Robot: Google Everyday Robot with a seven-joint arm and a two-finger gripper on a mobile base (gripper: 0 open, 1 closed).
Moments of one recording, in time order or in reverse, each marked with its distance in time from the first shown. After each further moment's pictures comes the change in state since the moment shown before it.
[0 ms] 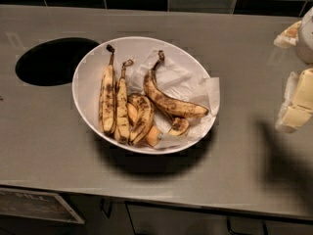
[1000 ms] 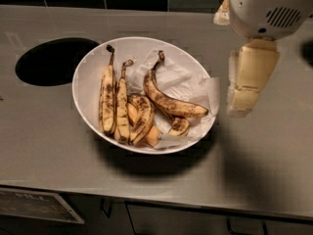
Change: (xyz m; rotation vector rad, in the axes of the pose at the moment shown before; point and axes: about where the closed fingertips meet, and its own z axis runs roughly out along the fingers) arm -0.108 0.019 -0.023 -0.009 -0.001 -0.230
